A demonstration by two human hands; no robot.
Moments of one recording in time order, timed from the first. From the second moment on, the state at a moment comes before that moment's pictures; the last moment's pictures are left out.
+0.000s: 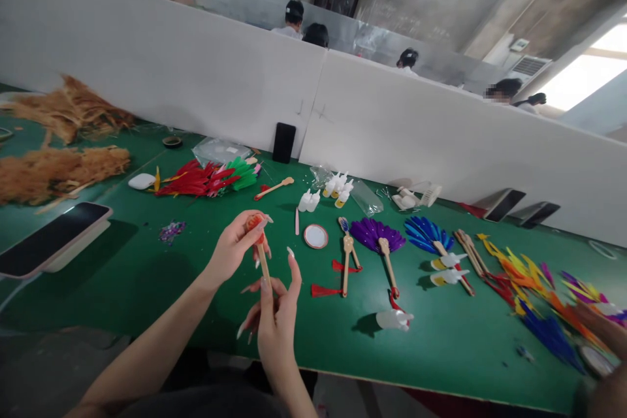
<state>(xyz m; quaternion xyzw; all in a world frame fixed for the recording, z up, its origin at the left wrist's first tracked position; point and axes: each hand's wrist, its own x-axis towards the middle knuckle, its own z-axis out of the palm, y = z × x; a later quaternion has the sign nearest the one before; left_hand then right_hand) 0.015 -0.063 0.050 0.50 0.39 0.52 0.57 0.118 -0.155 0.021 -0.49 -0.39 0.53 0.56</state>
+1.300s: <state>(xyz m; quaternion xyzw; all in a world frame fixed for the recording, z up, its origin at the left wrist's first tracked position) 0.018 -0.063 0.032 0.46 0.42 0.51 0.59 0.123 -0.156 0.009 -0.46 -0.35 0.60 0.56</state>
